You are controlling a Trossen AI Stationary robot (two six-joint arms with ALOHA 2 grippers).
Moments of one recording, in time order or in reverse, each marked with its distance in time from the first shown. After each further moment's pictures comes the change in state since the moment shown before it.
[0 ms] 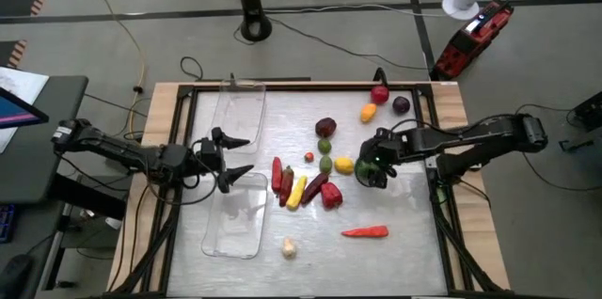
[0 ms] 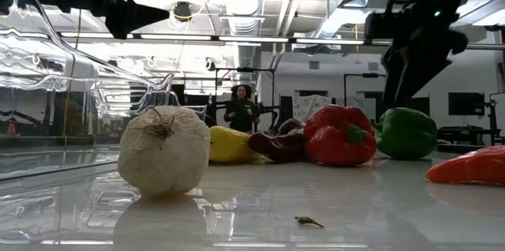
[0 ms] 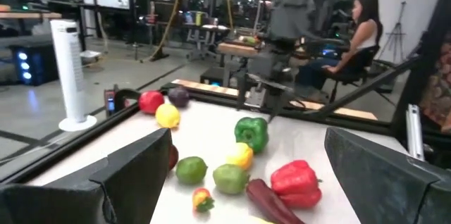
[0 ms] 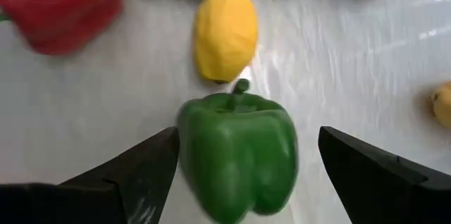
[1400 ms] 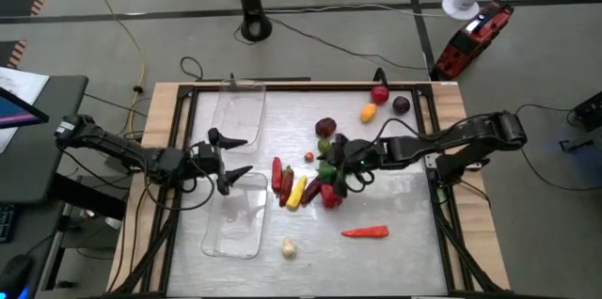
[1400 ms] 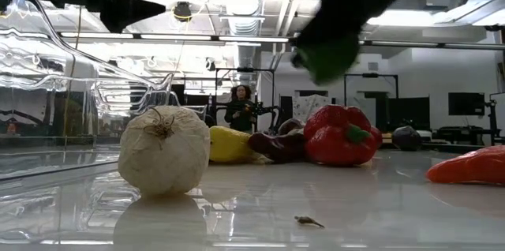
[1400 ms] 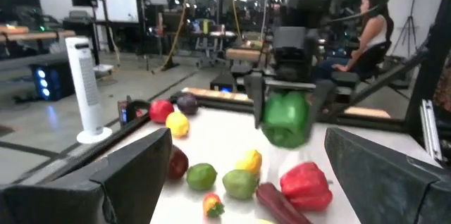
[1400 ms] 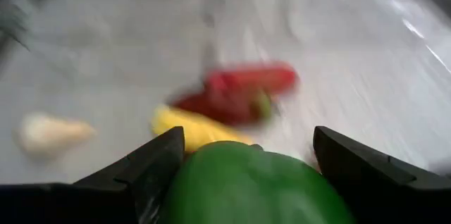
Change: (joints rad) left arm -0.073 0.003 0.000 0.041 -0.114 0.092; right arm 0.079 0.230 0.107 0.742 -0.090 -0.026
